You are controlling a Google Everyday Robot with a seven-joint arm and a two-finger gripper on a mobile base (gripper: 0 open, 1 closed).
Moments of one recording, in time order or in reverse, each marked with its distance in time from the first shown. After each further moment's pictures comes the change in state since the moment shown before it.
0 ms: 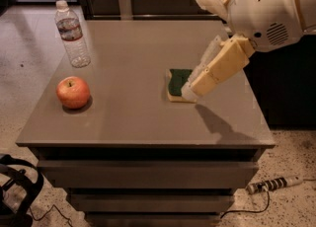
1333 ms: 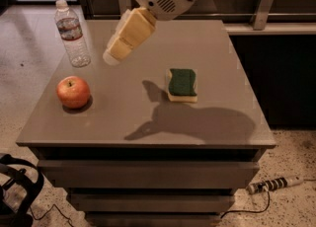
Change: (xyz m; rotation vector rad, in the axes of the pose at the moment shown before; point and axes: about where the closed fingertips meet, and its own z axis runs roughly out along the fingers) arm -0.065 -0.057 0.123 -0.055 0.031 0.013
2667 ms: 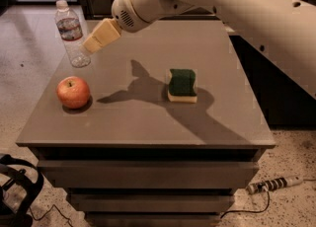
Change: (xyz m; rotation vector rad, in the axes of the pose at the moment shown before) arm 0.015 -0.076 0.114 0.122 -0.056 0.240
